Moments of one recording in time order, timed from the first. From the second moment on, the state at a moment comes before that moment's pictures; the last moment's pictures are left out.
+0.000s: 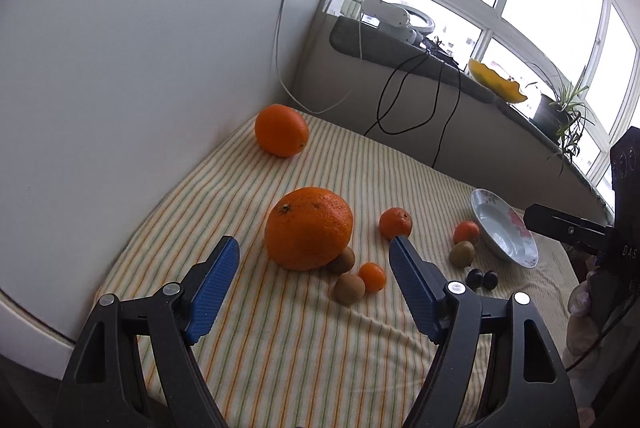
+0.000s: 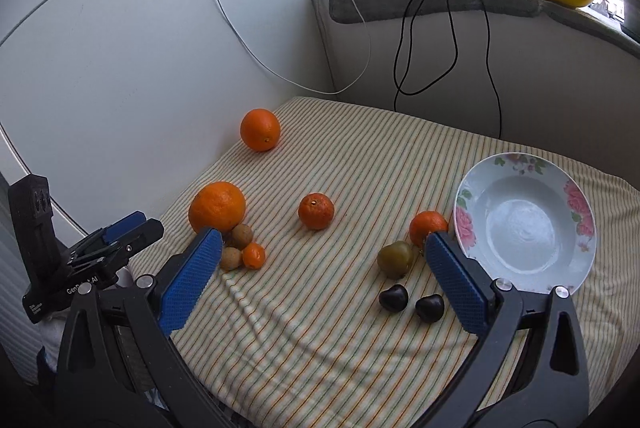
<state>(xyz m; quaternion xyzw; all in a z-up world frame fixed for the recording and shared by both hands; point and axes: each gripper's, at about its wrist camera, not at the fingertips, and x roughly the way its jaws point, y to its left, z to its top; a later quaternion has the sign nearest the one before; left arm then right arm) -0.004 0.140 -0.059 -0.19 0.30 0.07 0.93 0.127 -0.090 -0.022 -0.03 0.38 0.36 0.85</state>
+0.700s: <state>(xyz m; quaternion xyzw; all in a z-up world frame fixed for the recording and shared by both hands) 0.021 0.171 -0.100 -0.31 0.33 0.02 0.89 0.179 0.061 -0.071 -0.06 0.53 0.45 0.72</state>
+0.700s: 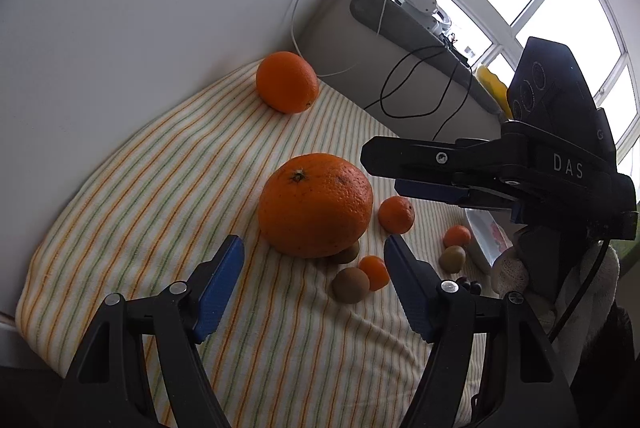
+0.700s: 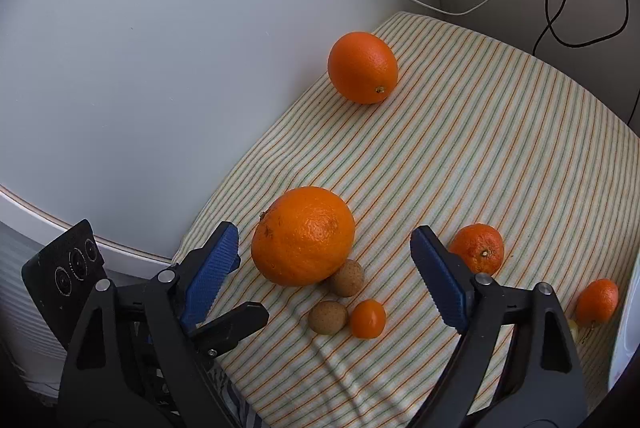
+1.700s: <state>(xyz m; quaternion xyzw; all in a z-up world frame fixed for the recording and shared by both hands) 0.042 0.160 -0.097 -0.30 0.34 0.01 0.89 0.183 0.087 -0.093 -0.07 0.56 0.46 0.69</state>
